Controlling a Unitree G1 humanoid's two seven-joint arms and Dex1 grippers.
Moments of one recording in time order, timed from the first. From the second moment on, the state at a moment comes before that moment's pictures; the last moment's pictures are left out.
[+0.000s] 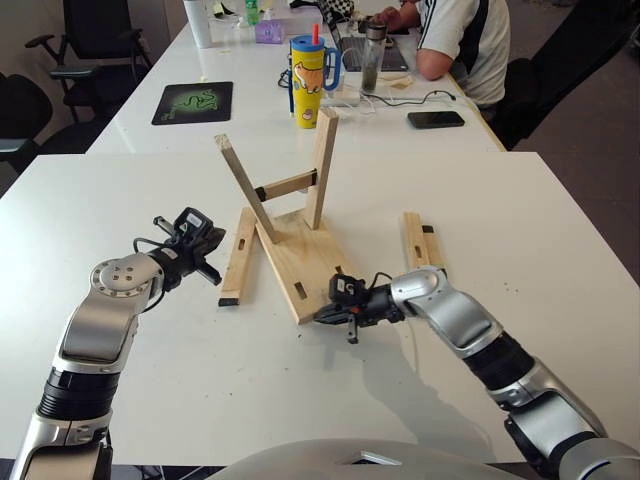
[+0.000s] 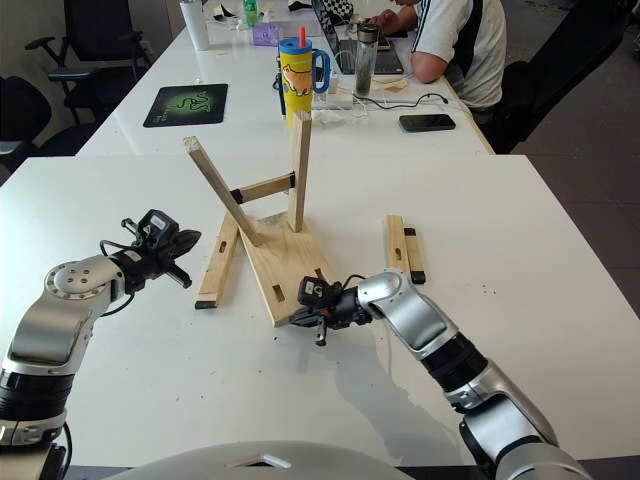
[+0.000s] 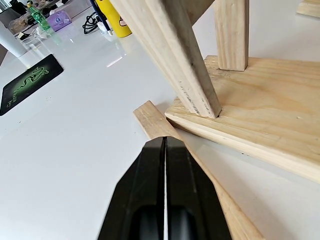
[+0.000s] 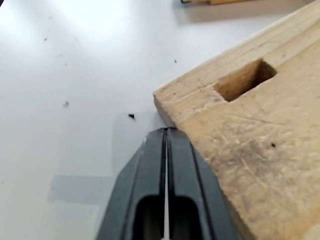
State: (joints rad) left arm -0.17 0.64 0.01 -0.28 -0.16 0.63 -0.54; right arm -0.41 -0.38 0.55 -0.03 0.12 0.64 0.97
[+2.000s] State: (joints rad) left arm -0.07 0.40 0.16 -0.26 -0.20 0.56 -0.31; right arm -0.15 -0.42 -0.14 -0.14 0.21 0.94 0.32
